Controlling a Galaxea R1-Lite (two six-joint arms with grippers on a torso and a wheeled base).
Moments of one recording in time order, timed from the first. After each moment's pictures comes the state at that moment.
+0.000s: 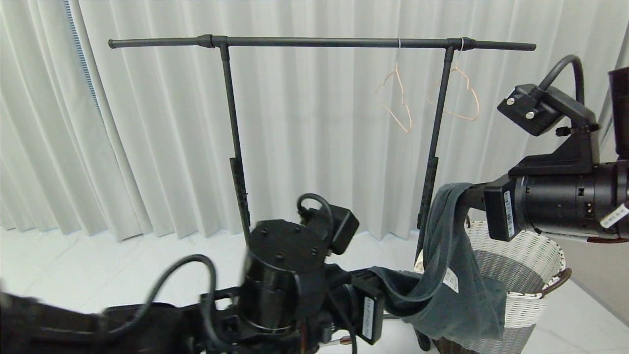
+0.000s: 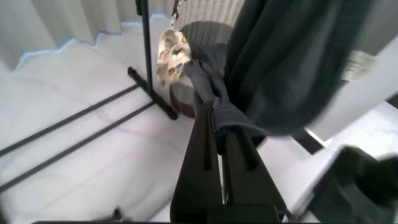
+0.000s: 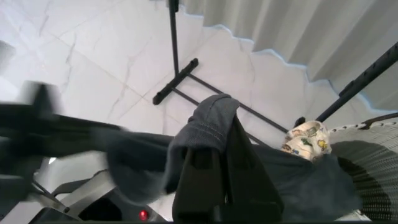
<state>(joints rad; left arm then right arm) -0.96 1.73 -0.74 -0.61 0.08 -0.28 0.77 1.40 -1.14 0.15 -0.05 0.12</state>
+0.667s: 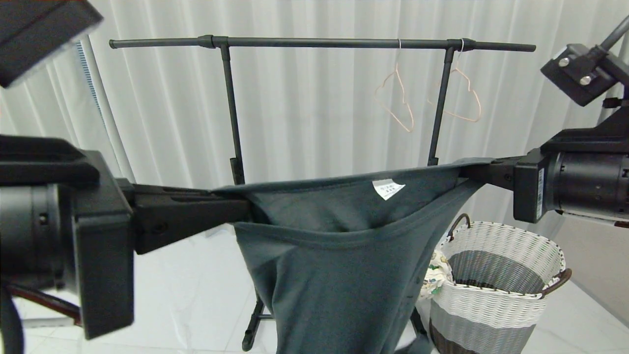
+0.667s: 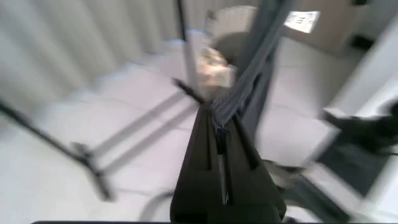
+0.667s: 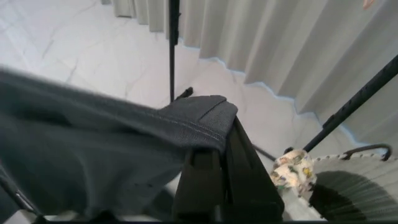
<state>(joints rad) -0.94 1.22 -1.23 0.40 0.15 -0.07 0.76 1.33 -1.14 0.08 -0.05 0.05</state>
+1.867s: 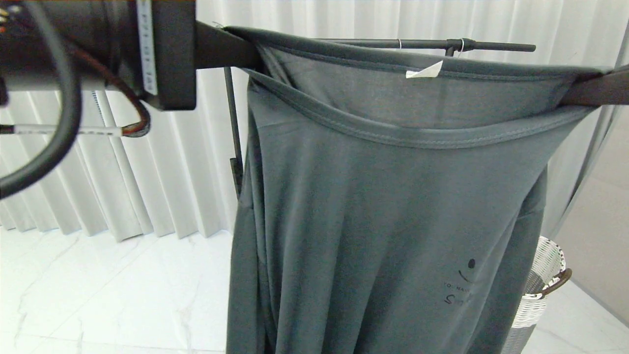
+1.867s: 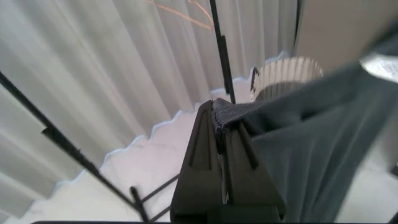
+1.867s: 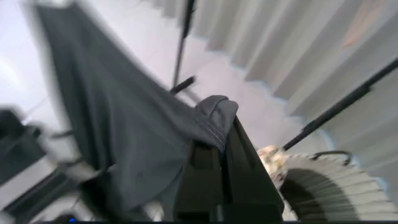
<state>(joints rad) -0.87 1.42 -1.64 0.42 0.25 0.15 0.76 1.34 -1.77 0.77 0.03 -0.08</state>
